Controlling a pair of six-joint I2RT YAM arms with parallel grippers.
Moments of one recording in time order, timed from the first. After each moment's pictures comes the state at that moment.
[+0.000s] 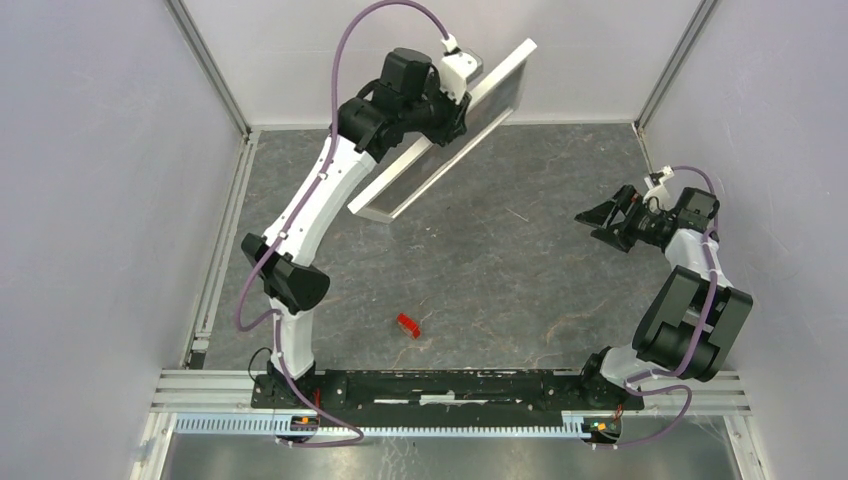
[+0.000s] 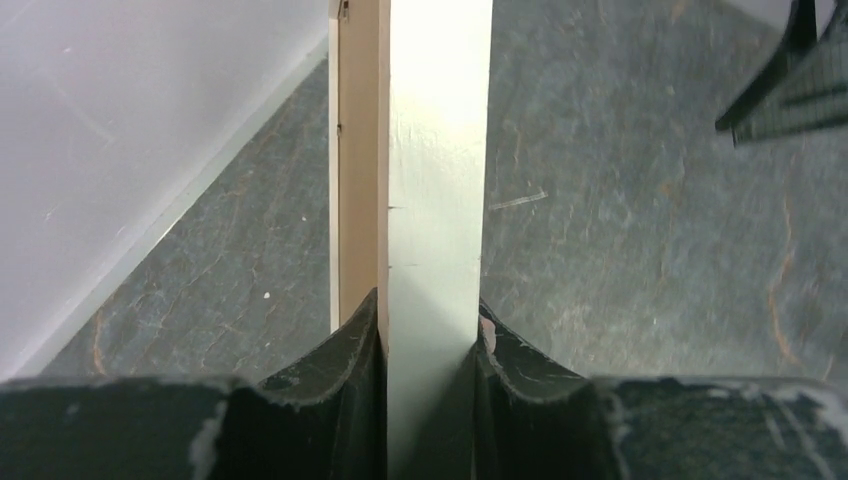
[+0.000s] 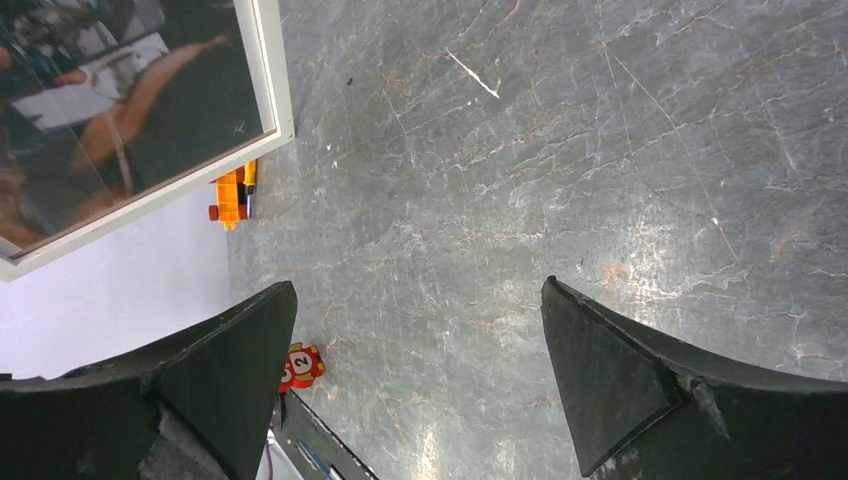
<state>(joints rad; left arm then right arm) -0.65 1.98 2.38 -0.87 0.22 0.21 -0.52 1.47 0.90 -0.38 -1.01 0.18</state>
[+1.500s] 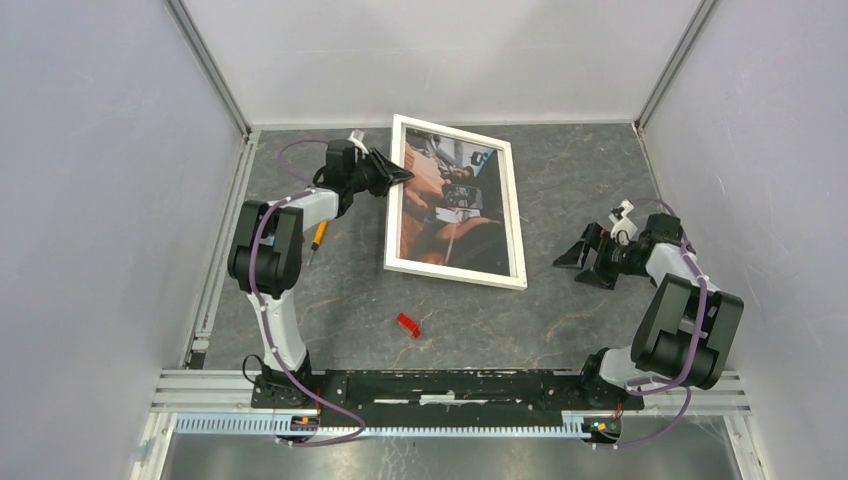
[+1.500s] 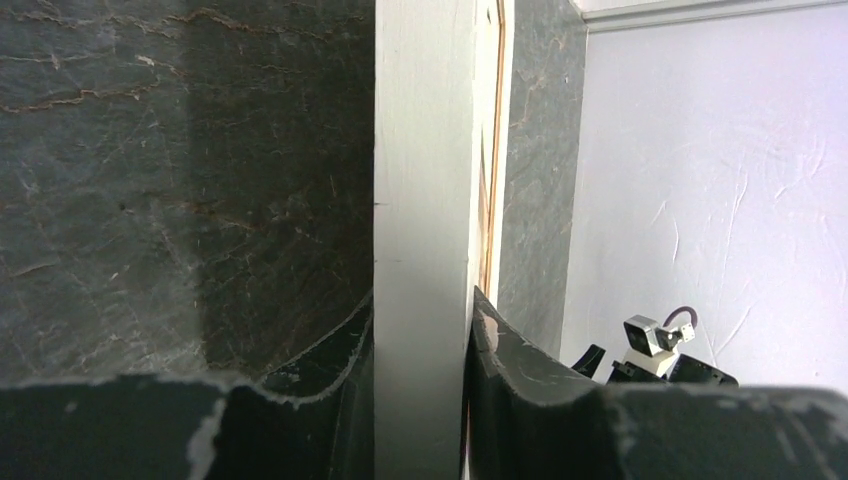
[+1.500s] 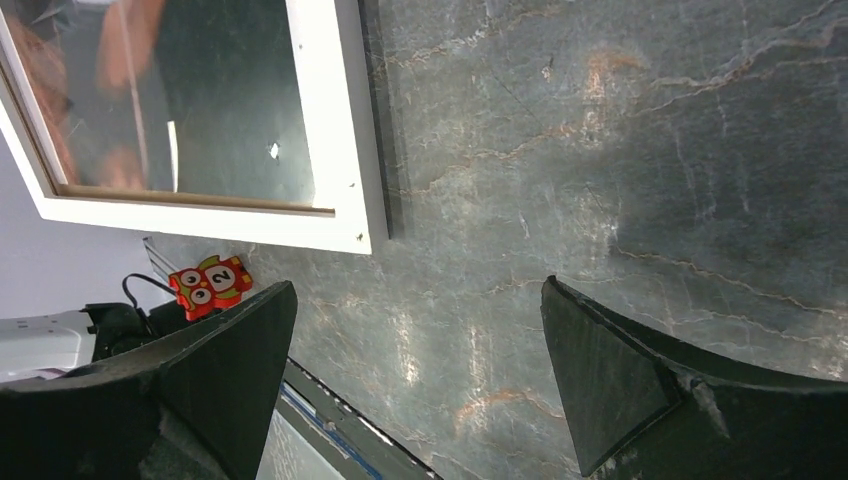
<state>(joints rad) -0.22 1.96 1.24 0.25 0.50 -0.94 -0.43 1.42 0.73 -0.58 -0.83 0.00</state>
